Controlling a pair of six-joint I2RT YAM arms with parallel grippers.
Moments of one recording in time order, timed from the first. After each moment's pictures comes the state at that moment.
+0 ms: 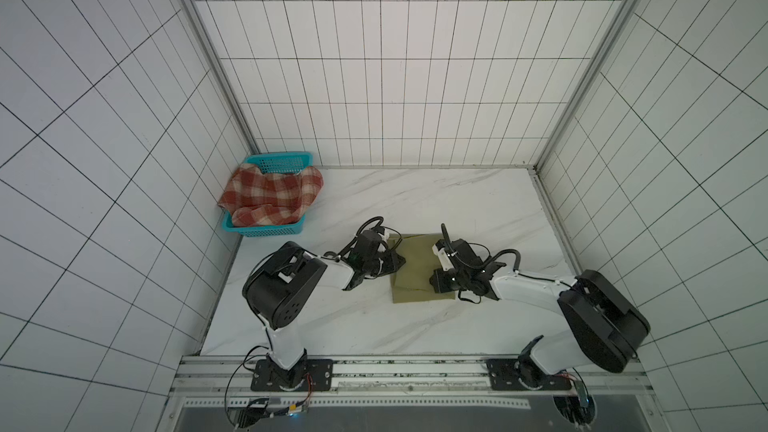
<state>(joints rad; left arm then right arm) -0.59 1.79 0.69 0.38 0.40 -0.81 0.70 1.49 0.60 -0.07 -0.20 0.50</state>
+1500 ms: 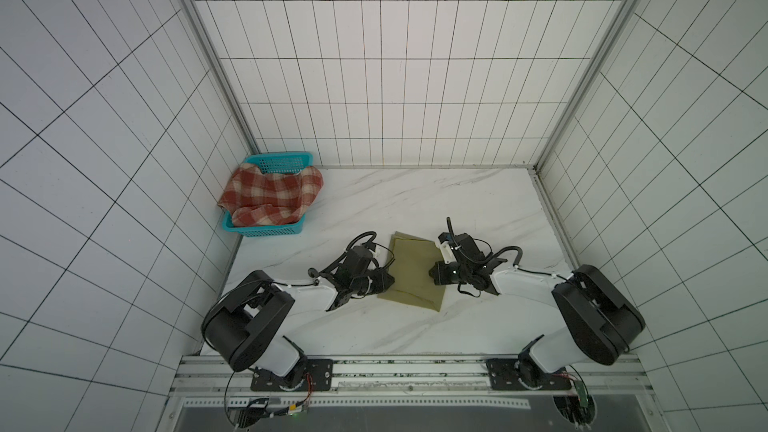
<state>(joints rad) -0.65 1.48 0.49 0.18 0.34 -0.77 0.59 1.50 0.62 0.00 -0.25 0.48</state>
